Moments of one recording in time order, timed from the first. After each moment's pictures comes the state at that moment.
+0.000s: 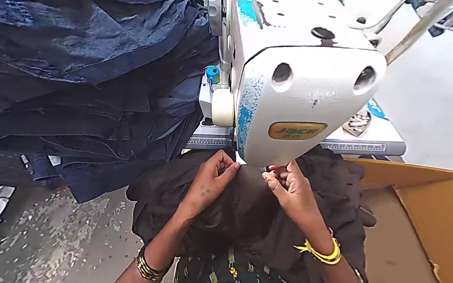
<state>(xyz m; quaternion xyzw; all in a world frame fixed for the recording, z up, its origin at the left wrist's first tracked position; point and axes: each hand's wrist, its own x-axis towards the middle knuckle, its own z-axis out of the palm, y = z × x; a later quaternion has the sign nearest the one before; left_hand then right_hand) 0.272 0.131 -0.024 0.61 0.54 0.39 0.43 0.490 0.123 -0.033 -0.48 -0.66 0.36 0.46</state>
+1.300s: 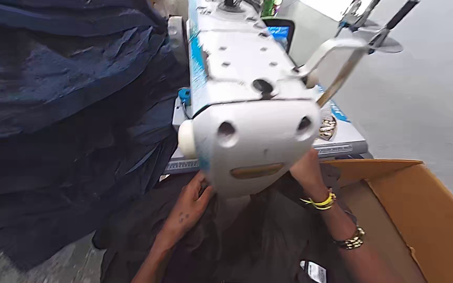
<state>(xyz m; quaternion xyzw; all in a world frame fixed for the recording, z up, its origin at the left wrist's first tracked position) 0.272 0.143 -0.027 0.63 0.55 0.38 0.40 0.562 0.210 -0.023 -0.54 -0.72 0.04 0.44</state>
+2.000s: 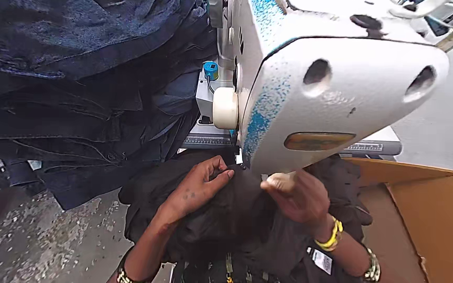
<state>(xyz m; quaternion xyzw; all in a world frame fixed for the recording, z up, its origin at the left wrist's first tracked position) 0.247 0.133 -0.009 0.63 0.51 0.31 0.50 0.504 0.140 -0.031 -0.29 -0.83 -0.02 0.47</state>
